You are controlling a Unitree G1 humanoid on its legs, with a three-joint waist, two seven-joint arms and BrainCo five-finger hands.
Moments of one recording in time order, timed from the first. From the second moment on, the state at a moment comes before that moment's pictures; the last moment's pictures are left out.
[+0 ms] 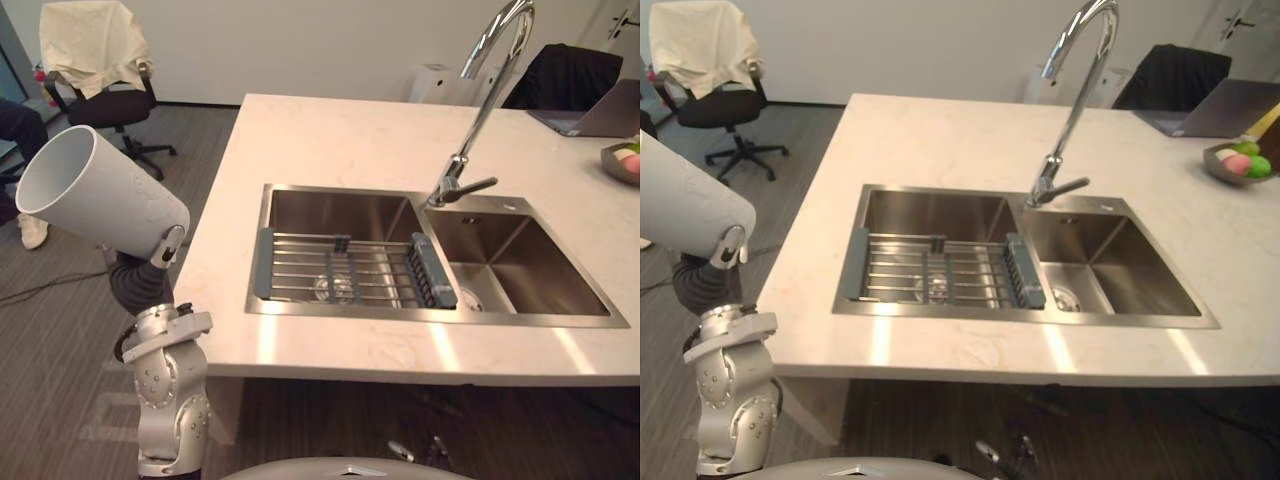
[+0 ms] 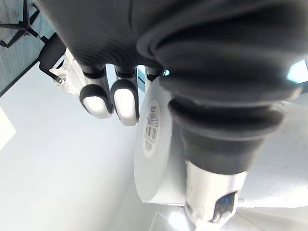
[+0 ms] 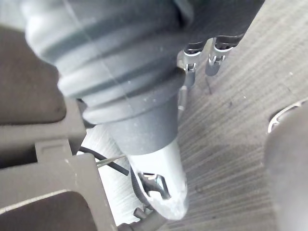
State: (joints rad) left arm 0.18 -0.04 -0.01 -0.47 -0.39 -0.33 0.26; right arm 0.37 0.07 -0.33 0.75 0.20 -0.25 0.05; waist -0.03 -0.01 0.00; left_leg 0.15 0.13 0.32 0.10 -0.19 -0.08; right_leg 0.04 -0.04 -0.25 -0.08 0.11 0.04
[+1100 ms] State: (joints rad) left arm 0.20 -0.02 -0.04 -0.41 -0.50 -0.34 -0.01; right arm 0.16 -0.14 -0.35 1.04 0.20 -0.21 0.24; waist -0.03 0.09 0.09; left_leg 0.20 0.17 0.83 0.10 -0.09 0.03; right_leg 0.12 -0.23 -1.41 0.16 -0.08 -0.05
